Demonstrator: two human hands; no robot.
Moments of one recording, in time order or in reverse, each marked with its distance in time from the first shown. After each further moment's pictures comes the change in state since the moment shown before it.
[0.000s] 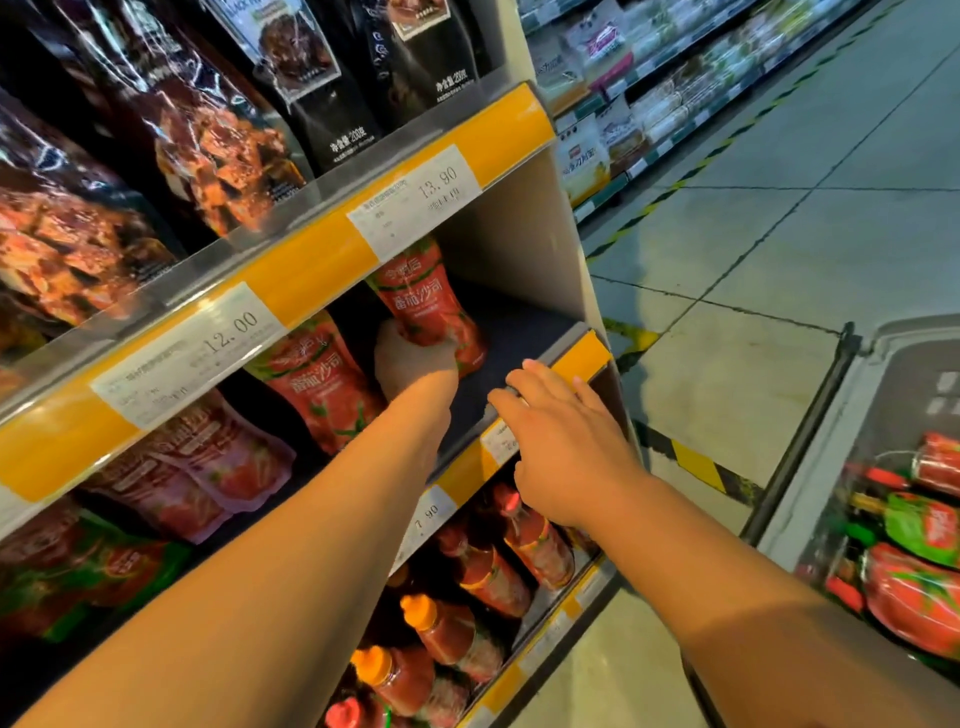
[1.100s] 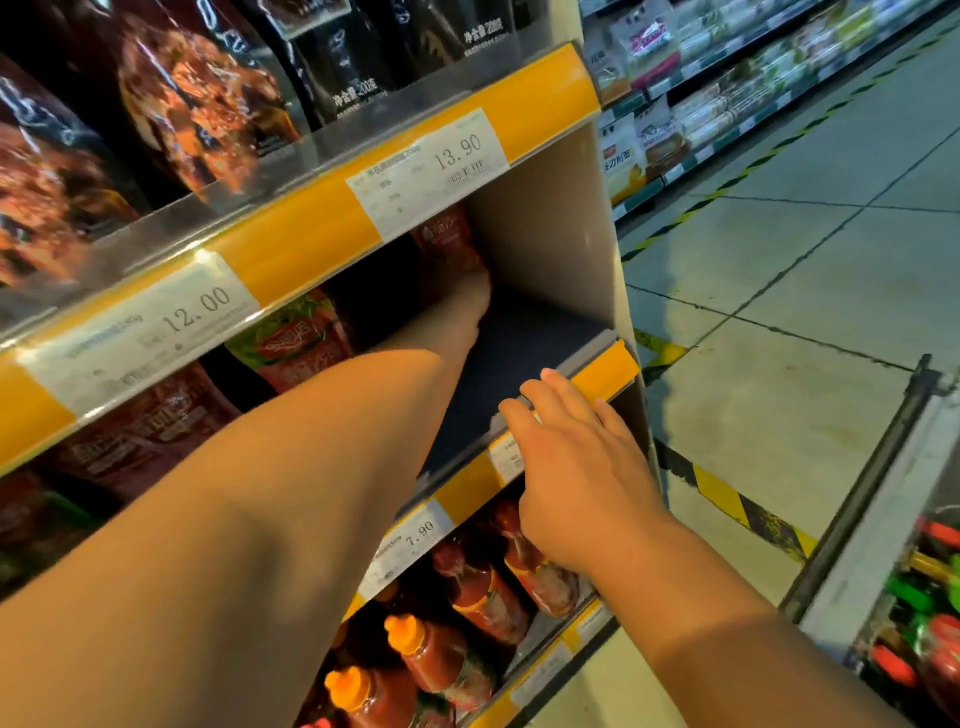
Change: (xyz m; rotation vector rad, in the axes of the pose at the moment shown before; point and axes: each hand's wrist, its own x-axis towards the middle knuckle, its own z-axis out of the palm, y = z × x) left_hand 0.087 0.035 0.077 -0.084 -0.107 0.004; right_hand -0.003 -0.006 -0.004 0.005 0.007 0.020
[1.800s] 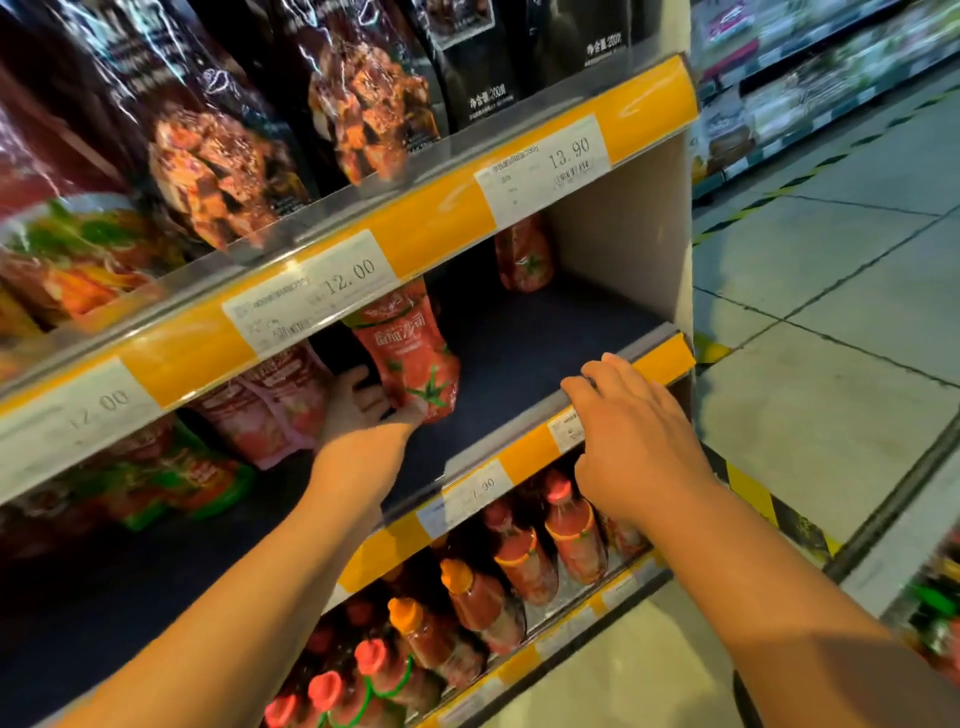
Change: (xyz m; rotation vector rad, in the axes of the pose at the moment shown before) left_hand -0.151 -0.092 -0.207 -0.153 0.044 -0.025; right_hand 0.003 -0.010 -0.009 -0.075 -0.061 0.033
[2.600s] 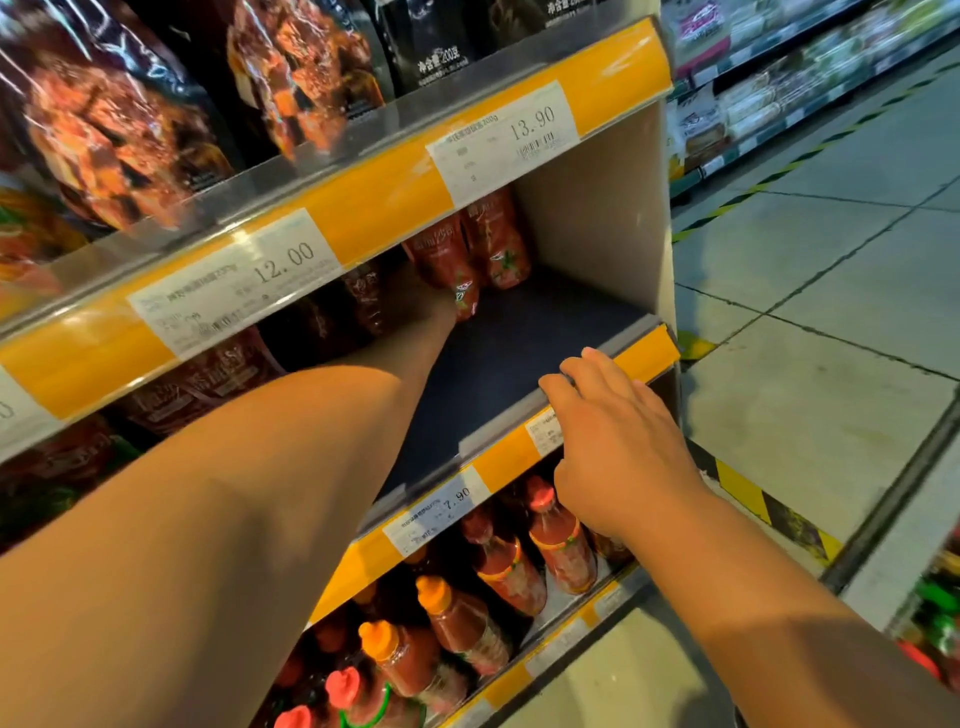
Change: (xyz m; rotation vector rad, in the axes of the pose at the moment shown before) left_hand 0.154 0.028 0.136 0.529 0.095 0.182; right_hand 0.000 0.003 0.009 0.025 0.046 -0.020
